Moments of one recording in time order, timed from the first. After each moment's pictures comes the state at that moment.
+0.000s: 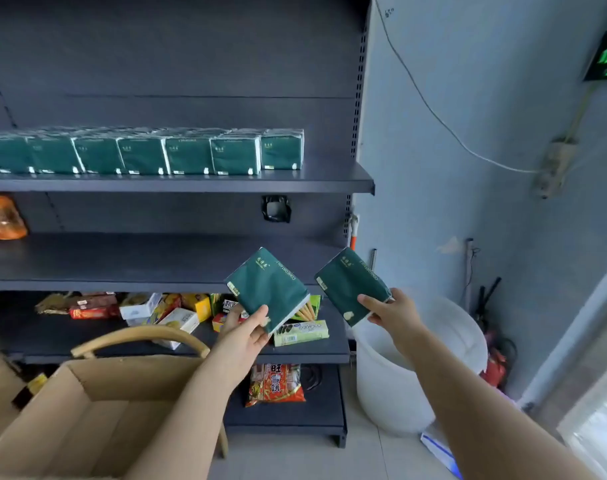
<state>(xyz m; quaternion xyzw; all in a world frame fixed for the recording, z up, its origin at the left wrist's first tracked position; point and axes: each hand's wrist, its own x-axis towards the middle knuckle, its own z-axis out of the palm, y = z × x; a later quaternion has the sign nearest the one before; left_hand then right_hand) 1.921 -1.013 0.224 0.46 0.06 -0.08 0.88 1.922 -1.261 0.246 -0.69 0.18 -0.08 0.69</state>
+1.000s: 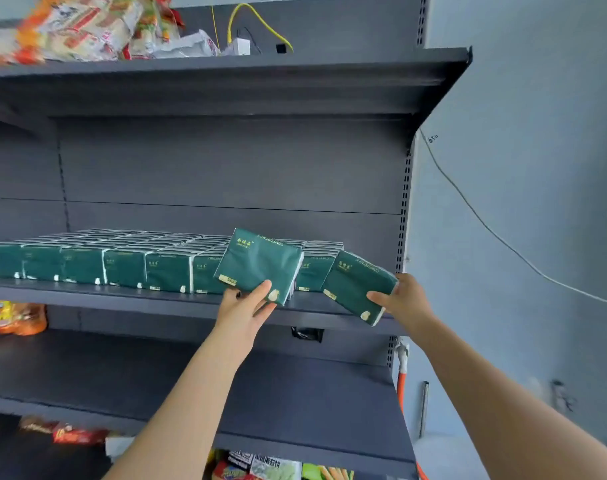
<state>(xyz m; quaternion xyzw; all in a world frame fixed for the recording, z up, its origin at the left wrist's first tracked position) 2.148 -0.986 0.399 0.45 -0.06 0.11 0.88 2.172 -1.240 0.418 -0.83 0.02 -0.20 0.52</state>
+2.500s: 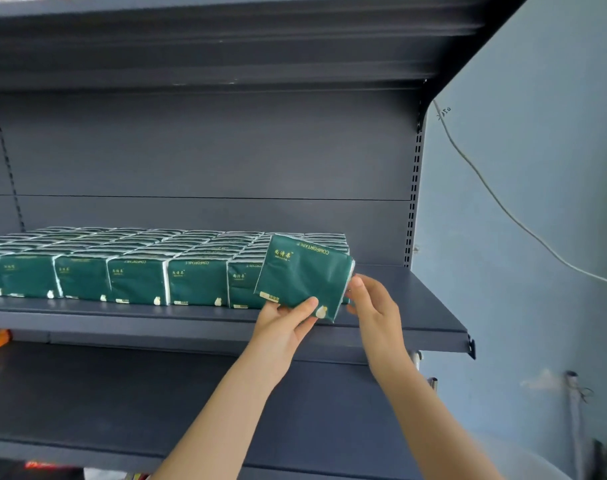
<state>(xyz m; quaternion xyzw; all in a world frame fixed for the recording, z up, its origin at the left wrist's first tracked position) 2.206 -1.027 0.384 0.46 -0.12 0.01 0.88 2.202 -1.160 0.383 -0.67 -0.07 -0.25 0.69</state>
